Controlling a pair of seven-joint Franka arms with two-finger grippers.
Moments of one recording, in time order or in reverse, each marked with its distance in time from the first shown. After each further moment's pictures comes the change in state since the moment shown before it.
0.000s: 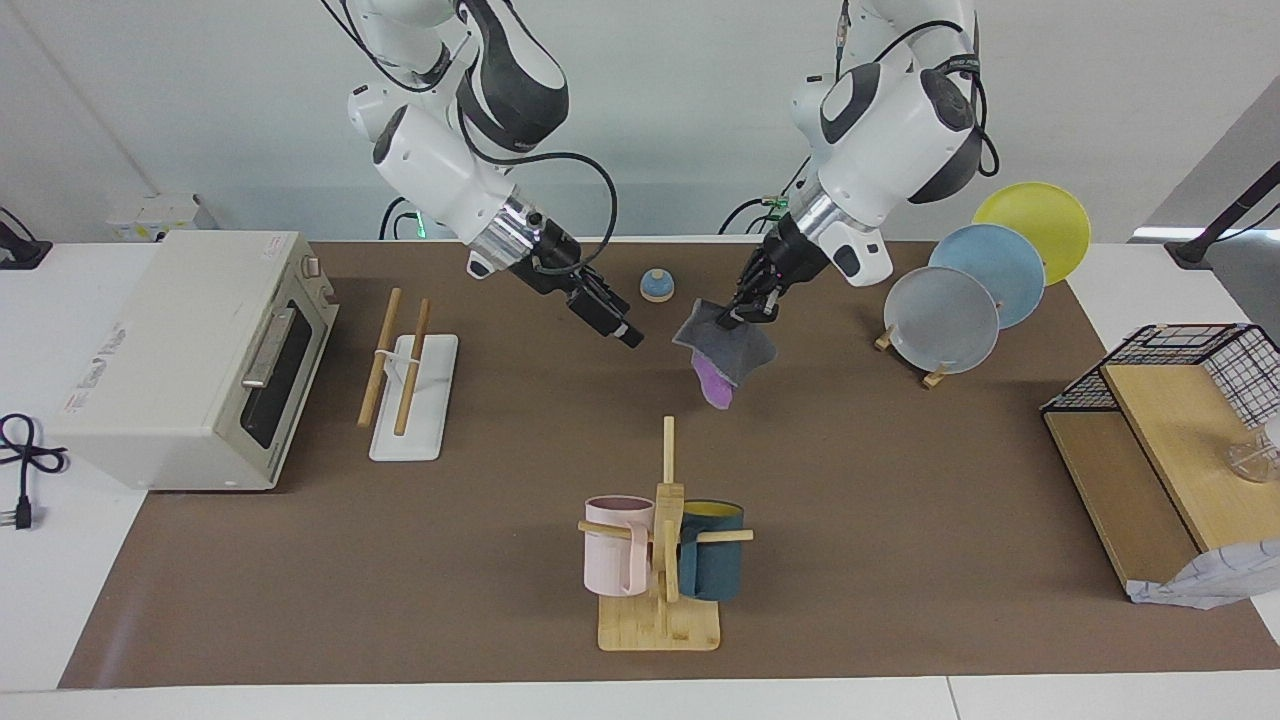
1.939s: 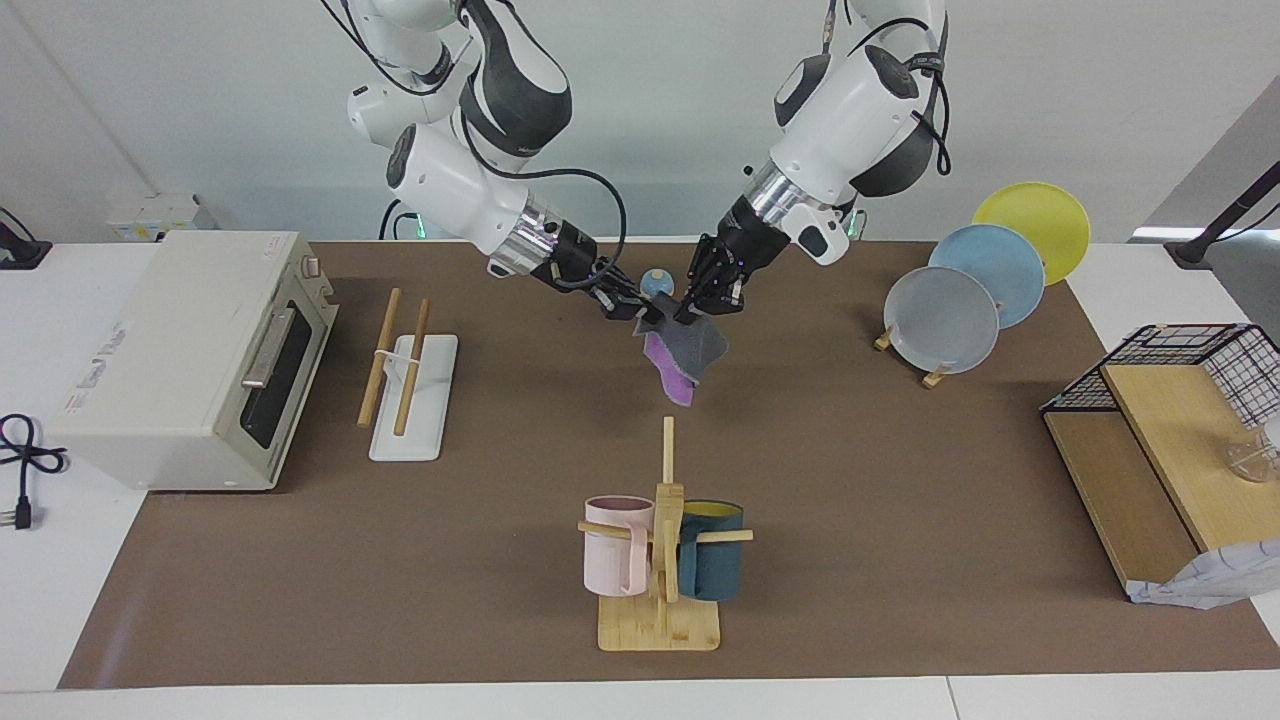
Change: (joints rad) left arm -0.062 0.003 -0.017 -0.007 -0.001 0.149 -0.259; right arm -0.017 0.005 -0.015 0.024 0.013 -0.203 0.075
